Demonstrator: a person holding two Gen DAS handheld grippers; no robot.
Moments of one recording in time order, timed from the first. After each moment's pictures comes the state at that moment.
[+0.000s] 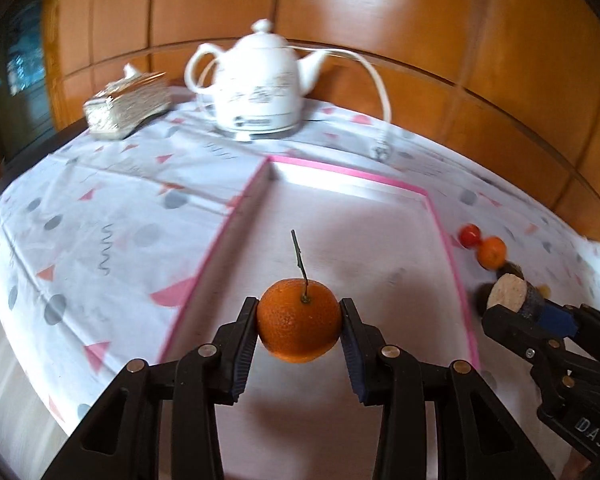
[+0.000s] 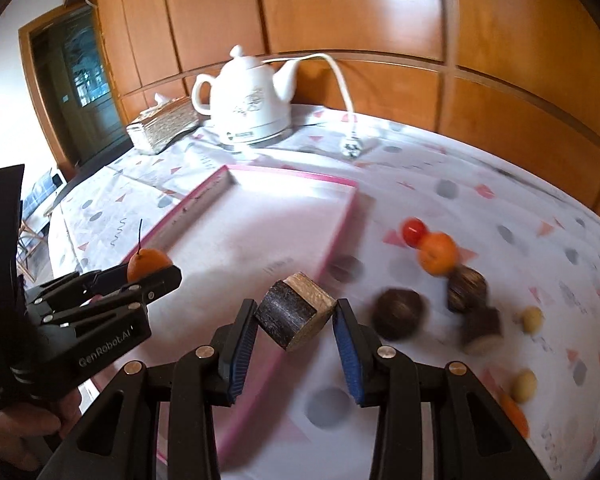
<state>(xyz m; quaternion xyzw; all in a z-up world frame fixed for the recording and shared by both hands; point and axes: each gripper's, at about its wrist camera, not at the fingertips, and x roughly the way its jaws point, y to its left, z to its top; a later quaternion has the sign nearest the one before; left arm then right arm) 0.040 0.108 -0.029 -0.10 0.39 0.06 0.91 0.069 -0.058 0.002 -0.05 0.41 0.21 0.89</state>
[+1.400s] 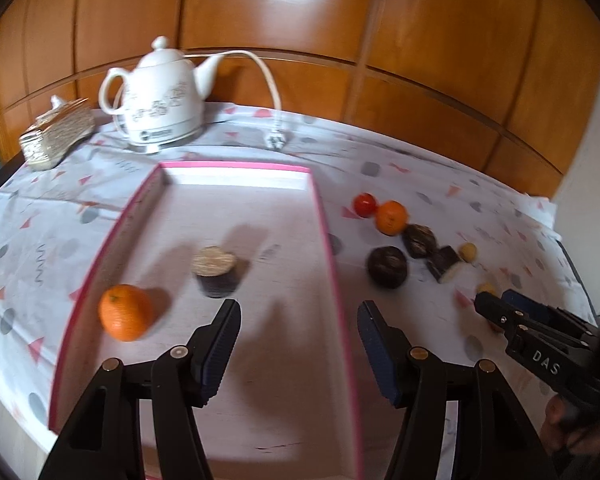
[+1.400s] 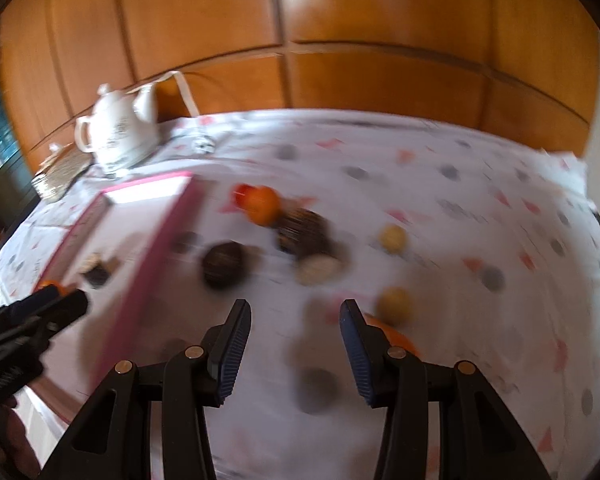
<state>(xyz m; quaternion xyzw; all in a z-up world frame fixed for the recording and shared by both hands) 0.025 0.023 -0.013 -0.06 0.39 -0.07 0.92 0.040 -0.181 -0.016 0.03 0.41 0.02 0.91</state>
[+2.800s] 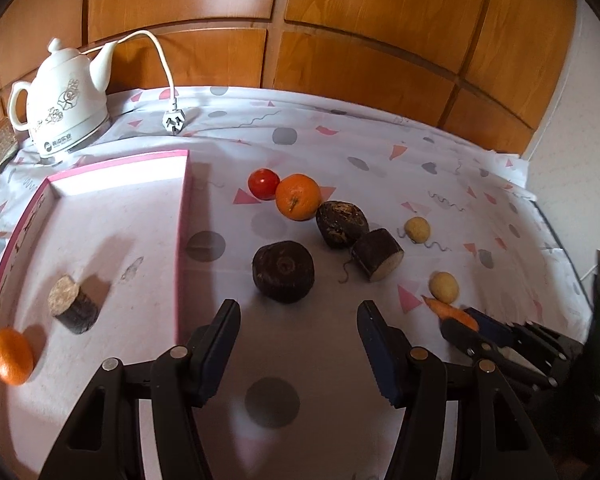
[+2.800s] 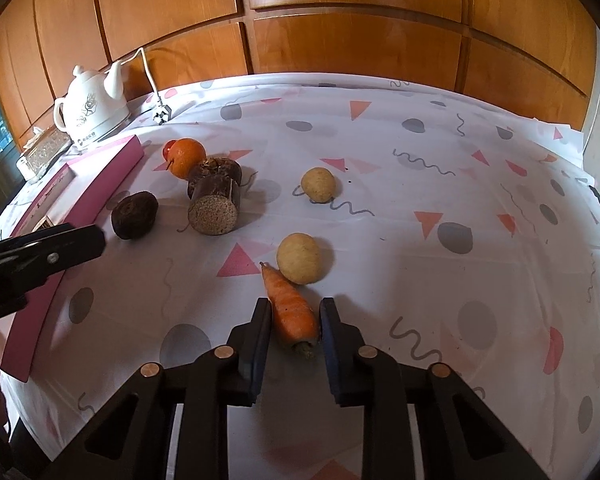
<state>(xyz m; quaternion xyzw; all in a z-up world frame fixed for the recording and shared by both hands) 0.076 -0.063 -0.033 -0.03 0.43 -0.14 0.89 0.038 -0.235 -0.055 0.02 0.44 0.03 0.90</state>
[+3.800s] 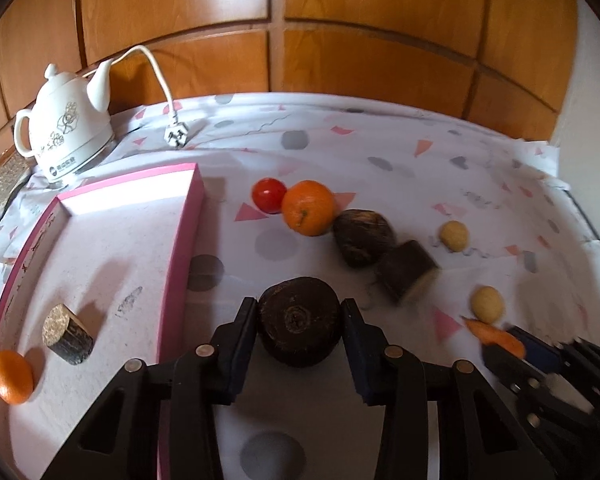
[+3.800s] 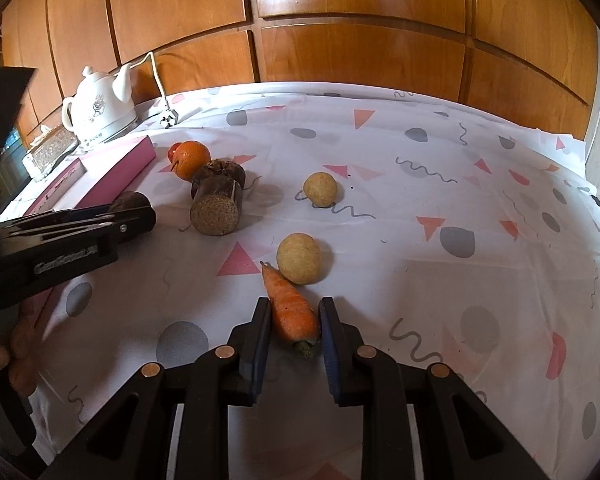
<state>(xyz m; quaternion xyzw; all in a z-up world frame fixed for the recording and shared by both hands) 0.091 -0.083 -0.050 0.02 0.40 -0.11 0.91 0.033 -0.238 -0.058 0.01 0.41 0.04 0.91</state>
